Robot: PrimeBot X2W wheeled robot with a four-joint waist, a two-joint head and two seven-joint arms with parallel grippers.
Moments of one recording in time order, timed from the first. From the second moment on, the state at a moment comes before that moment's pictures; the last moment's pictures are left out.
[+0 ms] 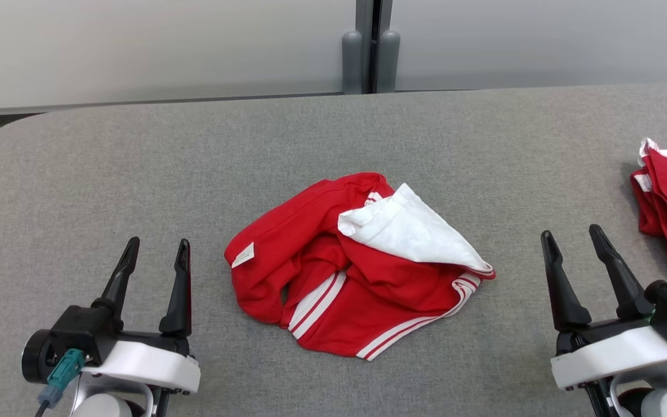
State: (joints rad) left arm -0.12 0.33 -0.37 0.06 -0.48 0.20 -0.26; right arm -0.04 -0.12 0.07 -0.06 0.24 0.13 -0.02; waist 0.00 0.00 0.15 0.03
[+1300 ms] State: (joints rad) left arm -0.15 0.30 -0.39 0.04 -0.50 0.18 -0.25; right arm -0.20 -0.23 0.30 0.24 0.35 0.13 0.05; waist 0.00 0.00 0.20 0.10
